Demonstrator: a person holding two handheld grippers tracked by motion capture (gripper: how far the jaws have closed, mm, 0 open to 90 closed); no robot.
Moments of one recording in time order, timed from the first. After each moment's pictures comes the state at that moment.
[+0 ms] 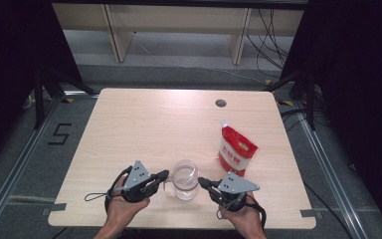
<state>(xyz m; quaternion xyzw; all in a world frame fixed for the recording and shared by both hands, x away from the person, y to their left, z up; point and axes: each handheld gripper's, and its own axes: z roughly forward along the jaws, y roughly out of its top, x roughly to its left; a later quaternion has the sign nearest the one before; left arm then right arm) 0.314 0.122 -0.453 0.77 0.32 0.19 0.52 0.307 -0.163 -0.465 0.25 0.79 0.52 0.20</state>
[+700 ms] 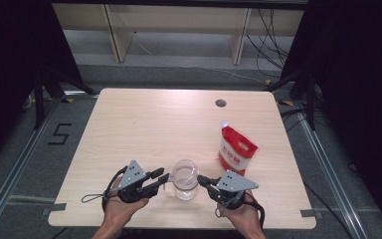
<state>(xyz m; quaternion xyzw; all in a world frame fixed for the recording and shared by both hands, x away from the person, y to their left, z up) 0.310 0.132 -0.449 0.75 0.34 0.17 0.53 0.310 -0.159 -0.460 0.24 0.79 0.53 0.20</state>
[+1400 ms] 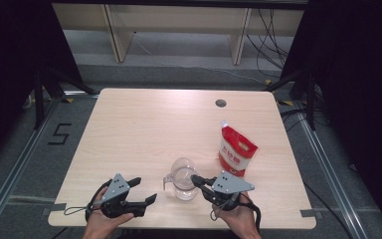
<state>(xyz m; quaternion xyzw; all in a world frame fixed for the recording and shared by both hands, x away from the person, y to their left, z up) 0.290 0.172 -0.483 0.77 0.37 0.15 0.50 0.305 -0.144 -0.451 0.22 0.78 0.54 0.20</state>
